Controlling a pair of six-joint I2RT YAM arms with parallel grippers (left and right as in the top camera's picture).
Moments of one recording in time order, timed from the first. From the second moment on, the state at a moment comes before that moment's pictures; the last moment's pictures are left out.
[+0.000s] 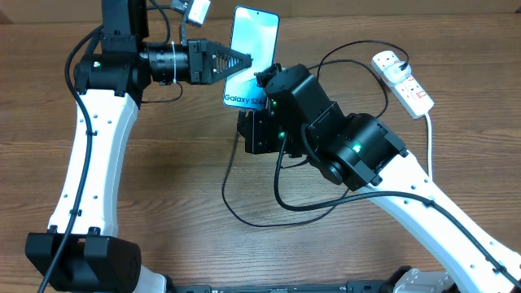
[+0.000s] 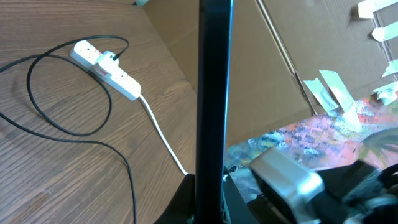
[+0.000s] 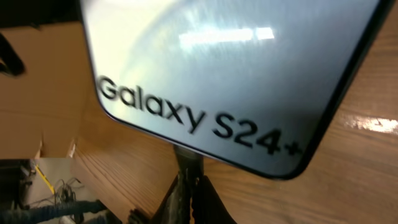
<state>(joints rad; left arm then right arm) -0.08 1.70 1.73 -0.77 1.25 -0.26 0.76 1.52 1.64 -0.86 -0.17 0.69</state>
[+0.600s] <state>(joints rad) -0.08 1.70 1.73 -0.78 1.20 -0.25 0.75 1.52 1.64 -0.89 -0.14 0.70</state>
